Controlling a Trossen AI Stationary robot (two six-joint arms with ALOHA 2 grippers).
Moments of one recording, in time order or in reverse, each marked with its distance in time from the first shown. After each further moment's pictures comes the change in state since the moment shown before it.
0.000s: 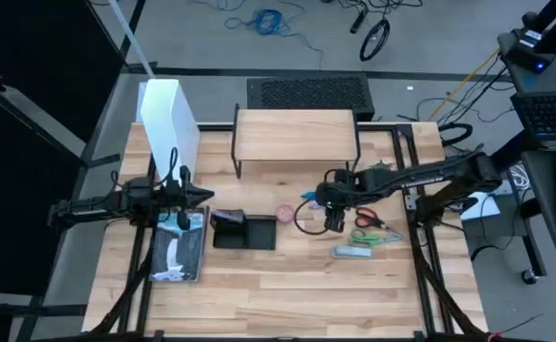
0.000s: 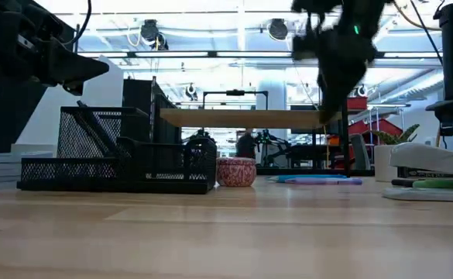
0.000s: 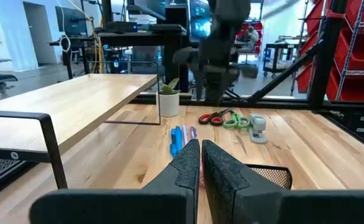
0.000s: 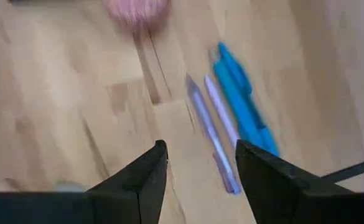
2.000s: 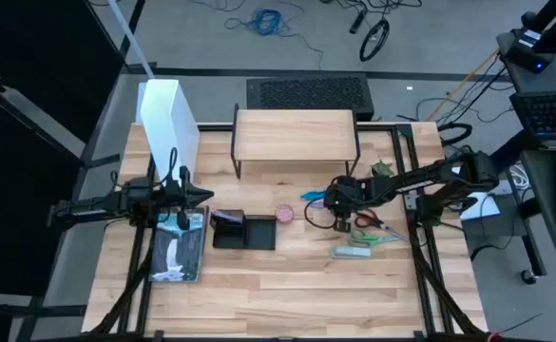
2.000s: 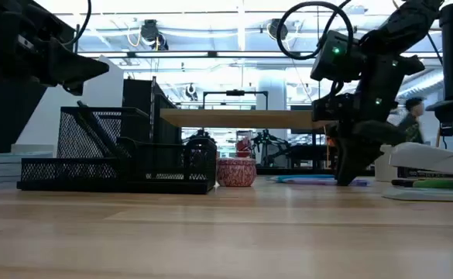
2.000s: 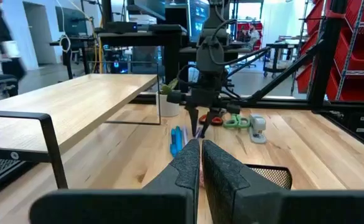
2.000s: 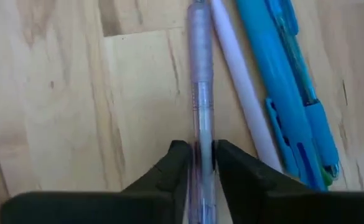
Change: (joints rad) left arm 0.000 0.000 0.000 0.000 0.000 0.000; right arm -0.104 0.058 -0.359 0.439 -0.070 -0.196
